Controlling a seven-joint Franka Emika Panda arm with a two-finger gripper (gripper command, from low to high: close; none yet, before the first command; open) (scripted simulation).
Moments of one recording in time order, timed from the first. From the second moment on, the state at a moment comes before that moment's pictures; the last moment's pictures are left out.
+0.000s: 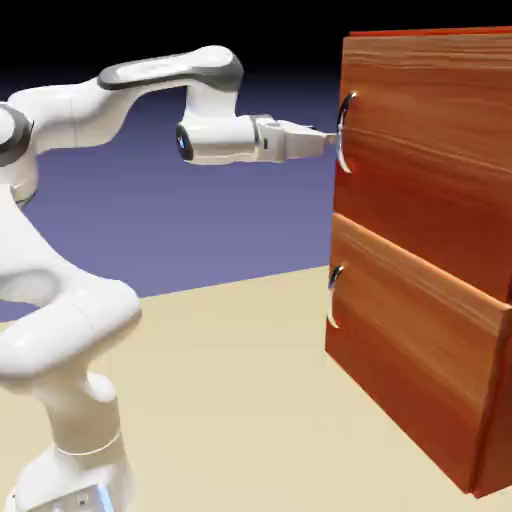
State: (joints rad) arm -0.99 -0.86 1.13 -2.04 2.89 3.13 -1.35
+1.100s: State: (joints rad) arm -0.19 -0.78 0.50 -2.42 2.65 2.95 -1.52
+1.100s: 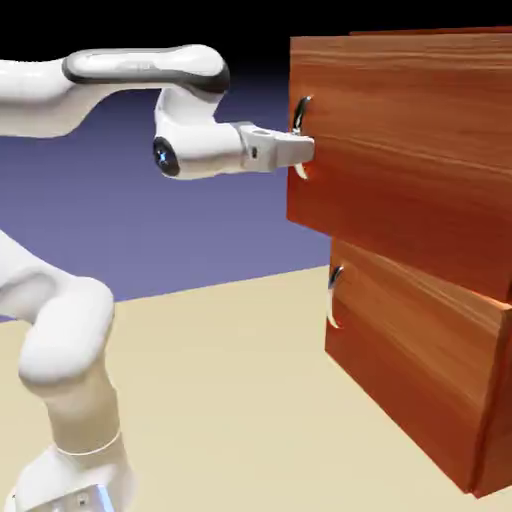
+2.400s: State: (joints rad) arm 0.35 -1.46 -0.15 -2.95 1.23 2.80 -0.57
